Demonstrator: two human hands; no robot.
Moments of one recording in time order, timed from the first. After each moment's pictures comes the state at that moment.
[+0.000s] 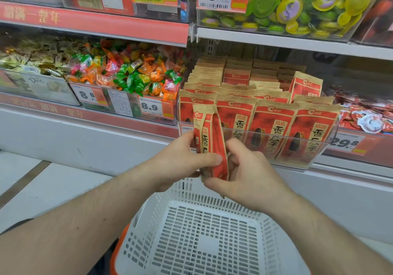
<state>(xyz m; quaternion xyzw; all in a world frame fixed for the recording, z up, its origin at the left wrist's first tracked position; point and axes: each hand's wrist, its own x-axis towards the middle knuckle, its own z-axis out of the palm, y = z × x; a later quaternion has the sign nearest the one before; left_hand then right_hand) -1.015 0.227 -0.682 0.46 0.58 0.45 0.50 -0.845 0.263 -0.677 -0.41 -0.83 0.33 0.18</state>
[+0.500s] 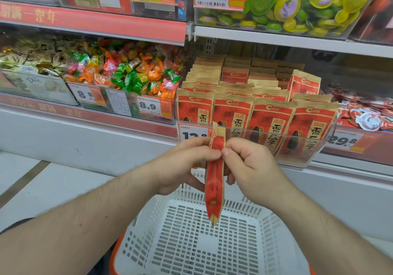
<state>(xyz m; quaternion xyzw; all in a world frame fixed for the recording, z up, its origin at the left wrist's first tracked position) -1.011 0.223 -0.683 0.48 0.49 0.43 0.59 -0.843 0.267 -0.678 -0.35 -0.80 0.38 0.31</state>
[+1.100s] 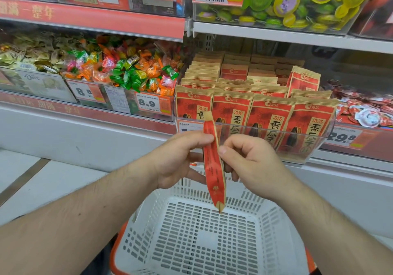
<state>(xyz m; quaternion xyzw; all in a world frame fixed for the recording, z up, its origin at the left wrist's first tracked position) -1.011 0.229 -0.686 0.39 0.47 0.49 0.62 -0.840 0.270 -0.670 -0.35 -0.79 0.41 0.28</state>
